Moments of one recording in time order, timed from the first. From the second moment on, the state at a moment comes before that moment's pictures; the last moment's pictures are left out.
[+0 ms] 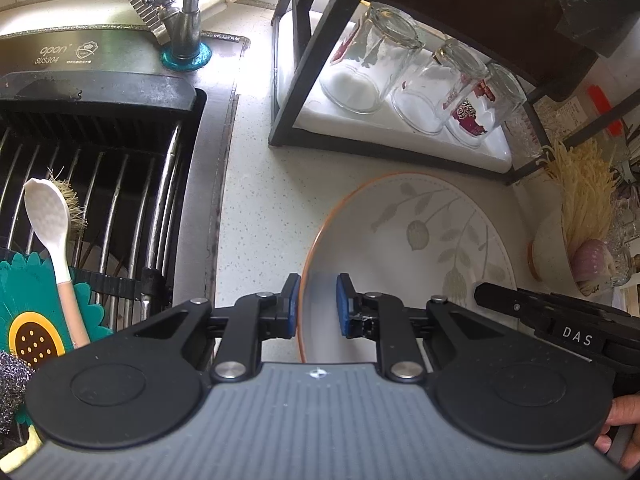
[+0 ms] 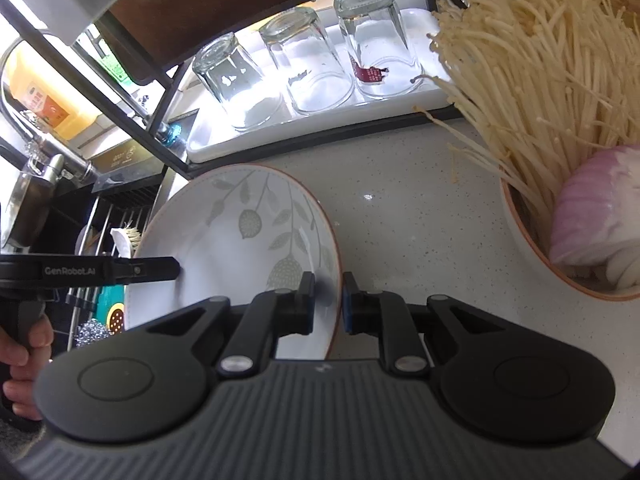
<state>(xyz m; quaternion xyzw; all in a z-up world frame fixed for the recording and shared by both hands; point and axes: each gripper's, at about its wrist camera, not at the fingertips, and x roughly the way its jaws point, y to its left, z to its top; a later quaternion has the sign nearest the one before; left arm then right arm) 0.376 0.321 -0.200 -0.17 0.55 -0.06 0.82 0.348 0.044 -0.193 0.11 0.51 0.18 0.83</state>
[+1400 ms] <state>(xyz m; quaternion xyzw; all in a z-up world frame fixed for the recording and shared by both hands) 0.264 0.189 -0.133 -0.15 0.50 -0.07 0.85 0.214 -0.067 -0.142 0.14 0.44 0.12 0.88</state>
